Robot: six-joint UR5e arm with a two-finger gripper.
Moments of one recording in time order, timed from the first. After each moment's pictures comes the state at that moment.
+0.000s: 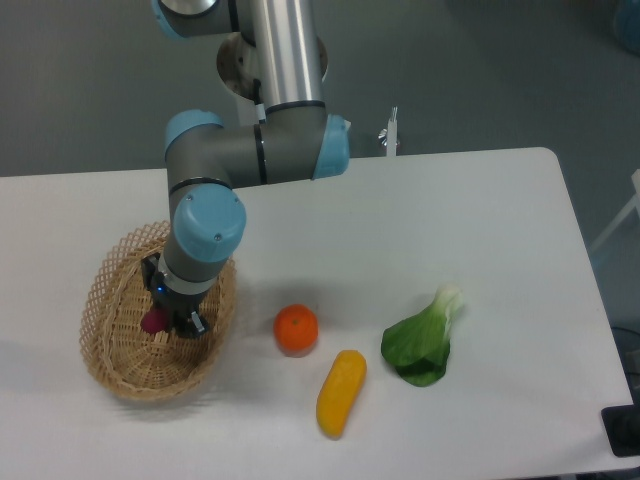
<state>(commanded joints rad) 2.11 -1.98 -1.71 -1.08 1.20 1.04</state>
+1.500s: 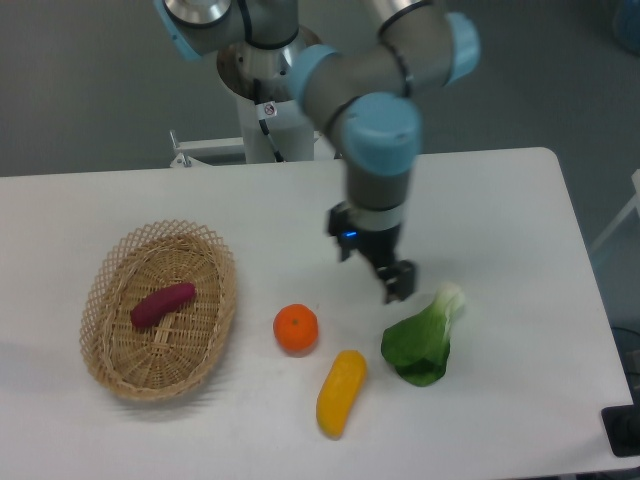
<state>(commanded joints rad) 2.63 -1.86 -1.63 -1.09 1.52 1.56</state>
